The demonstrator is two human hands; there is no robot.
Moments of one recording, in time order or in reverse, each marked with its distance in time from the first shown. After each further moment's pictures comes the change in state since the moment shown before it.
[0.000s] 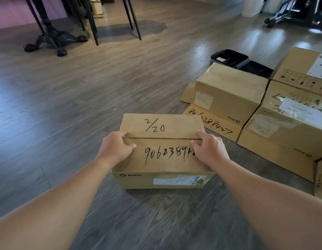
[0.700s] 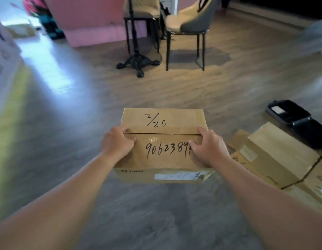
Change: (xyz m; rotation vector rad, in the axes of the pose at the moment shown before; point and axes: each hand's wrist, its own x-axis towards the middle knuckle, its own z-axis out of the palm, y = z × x) left_hand -0.060 0.047 -0.344 -0.016 0.401 -0.249; right_hand 0.017 -0.348 -0.149 -0.016 -0.206 -0.349
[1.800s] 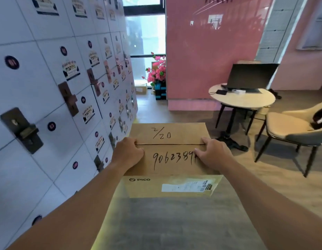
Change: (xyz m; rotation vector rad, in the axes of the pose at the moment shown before) left_hand 0.263 0.032 -0.626 0.158 0.383 -0.149; right_hand 0.284 -0.673 -0.156 -0.032 -0.127 -0.508
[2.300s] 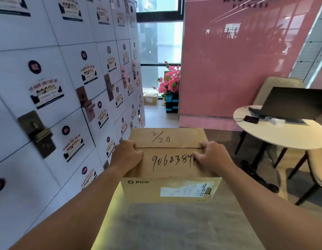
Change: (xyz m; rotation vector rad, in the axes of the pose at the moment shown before) left_hand 0.337 -0.021 0.060 -0.011 0.015 -0.086; right_hand 0.365 -0.035 0.068 0.072 -0.078 -0.084
